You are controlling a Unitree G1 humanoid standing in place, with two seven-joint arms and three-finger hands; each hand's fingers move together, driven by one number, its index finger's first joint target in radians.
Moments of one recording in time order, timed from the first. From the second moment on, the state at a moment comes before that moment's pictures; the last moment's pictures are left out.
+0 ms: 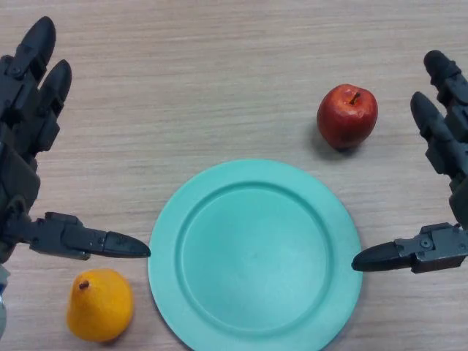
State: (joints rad) left arm 0.04 0.25 0.24 -0.65 -0.21 0.23 -0.21; right arm 0.06 -0.21 -0.07 -0.64 0.12 0.29 0.12
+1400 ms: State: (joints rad) left arm 0.03 0.23 0.17 -0.57 -0.17 0.19 -0.19; right arm -0.41 -0.23 -0.02 0.11 -0.01 0.23 -0.05
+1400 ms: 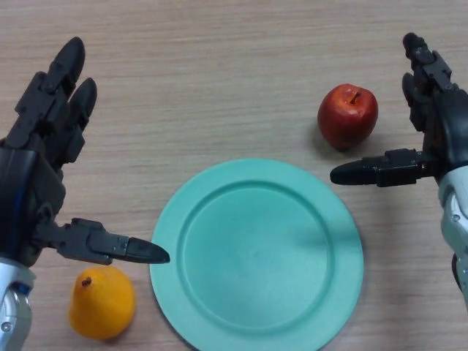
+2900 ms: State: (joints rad) left arm 0.02 0.25 0.21 -0.46 -0.16 0.14 -0.18; right arm -0.76 -0.17 0.01 0.72 0.00 0.09 -0.27
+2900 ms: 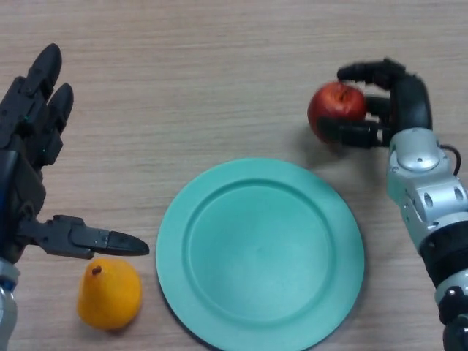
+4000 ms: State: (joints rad) left arm 0.04 0.25 0.18 -0.57 -0.17 0.13 -0.18; right arm -0.20 -0.19 0.34 -0.10 -0.08 0.34 -0.10
